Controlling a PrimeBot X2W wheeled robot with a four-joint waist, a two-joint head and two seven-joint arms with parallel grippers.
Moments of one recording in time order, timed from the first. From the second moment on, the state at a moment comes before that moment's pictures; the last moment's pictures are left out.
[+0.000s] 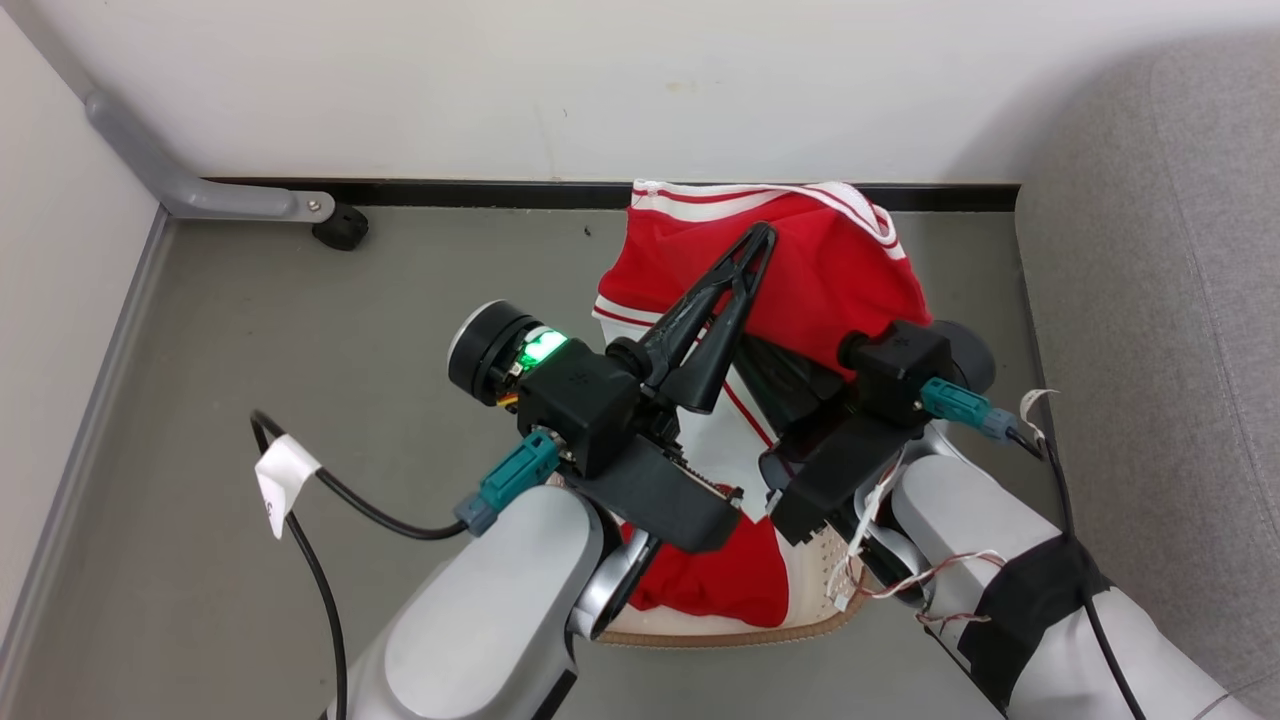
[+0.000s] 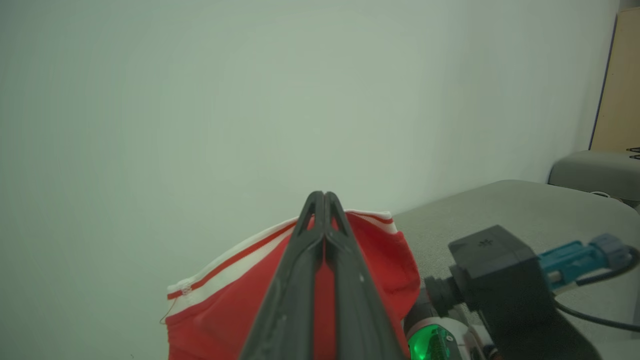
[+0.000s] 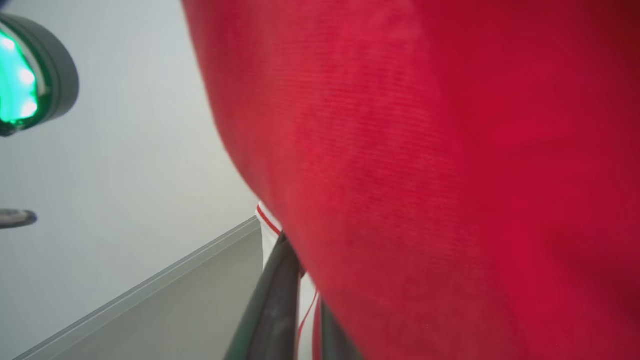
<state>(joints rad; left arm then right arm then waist) -0.63 0.04 -0.69 0.22 -0.45 -0.02 -0.25 -0.68 -0.11 0.73 0.54 0.43 0.12 -0.26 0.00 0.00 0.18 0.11</state>
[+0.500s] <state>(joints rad) -0.63 0.04 -0.65 0.29 -0.46 -0.02 -0.25 -0.62 -0.10 0.76 0.48 0.43 0.12 -0.26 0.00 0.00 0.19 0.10</state>
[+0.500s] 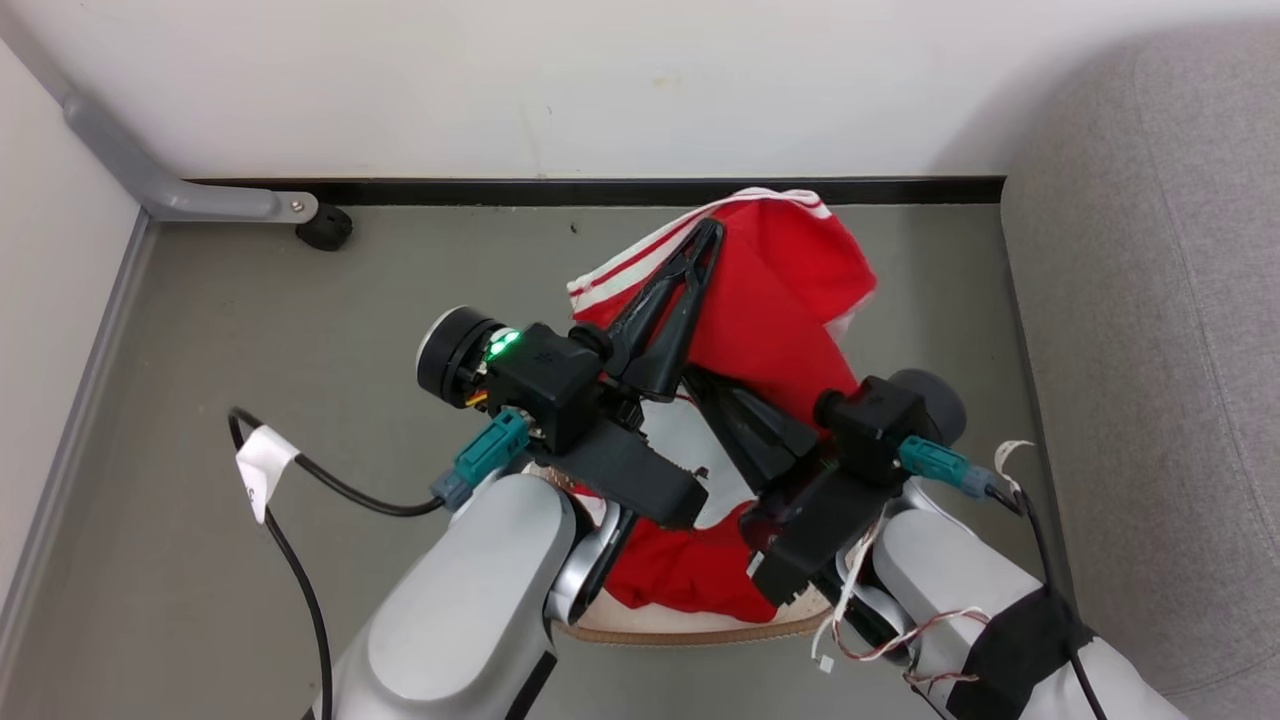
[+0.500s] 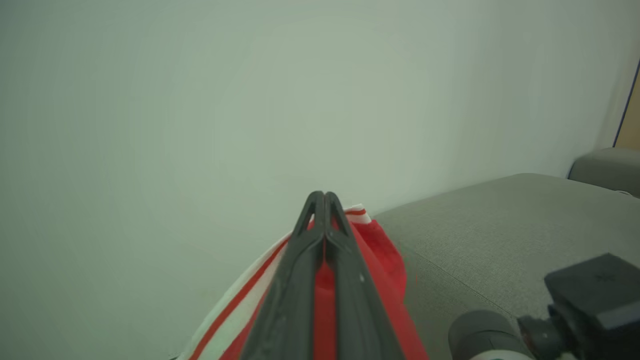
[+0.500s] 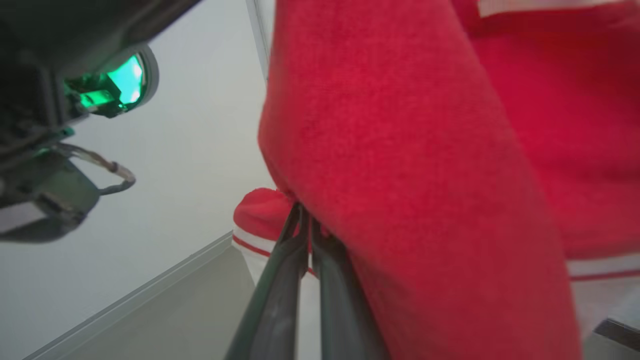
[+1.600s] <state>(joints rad) -0.63 0.04 -0.56 0.39 -0.45 -0.01 -0.25 -0.54 -0.20 0.74 0.26 0.46 0.12 -0.26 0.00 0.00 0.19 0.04</state>
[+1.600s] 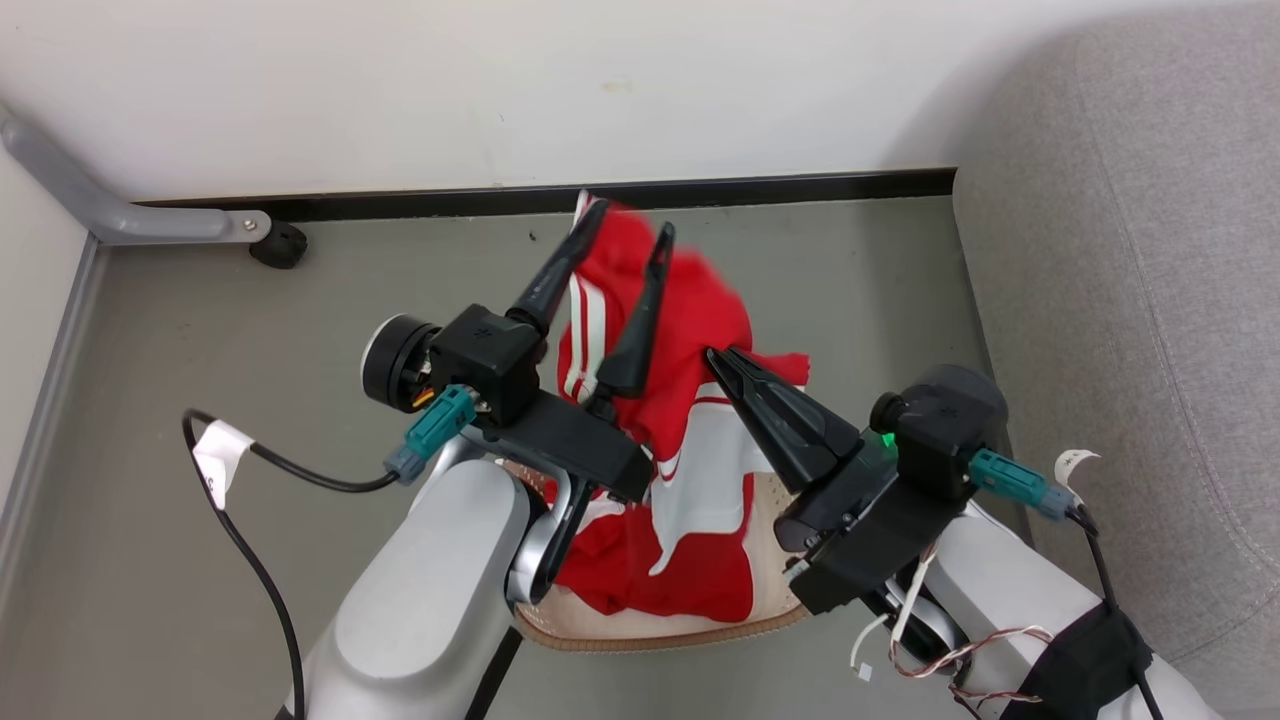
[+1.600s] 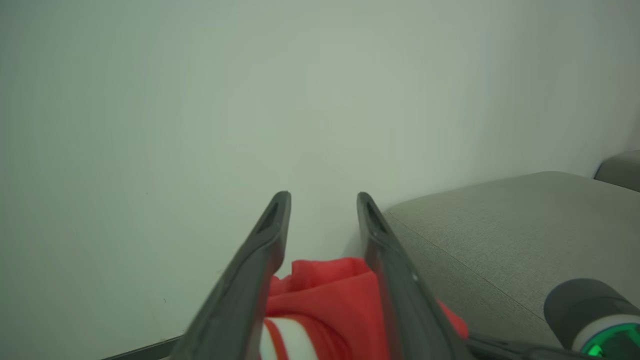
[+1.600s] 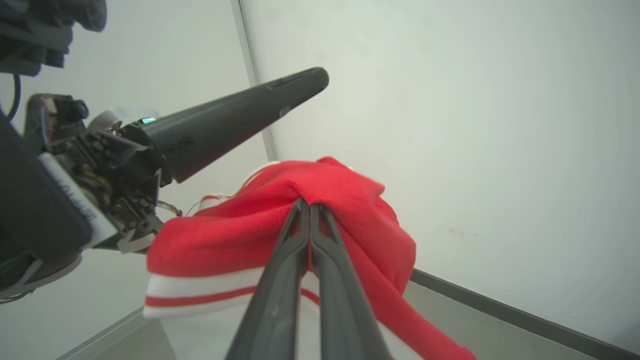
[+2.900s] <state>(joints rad) -0.51 0.04 -0.47 0.45 -0.43 -0.04 -0.25 -0.54 -0.19 0.67 0.24 0.46 0.12 -0.26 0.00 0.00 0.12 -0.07</state>
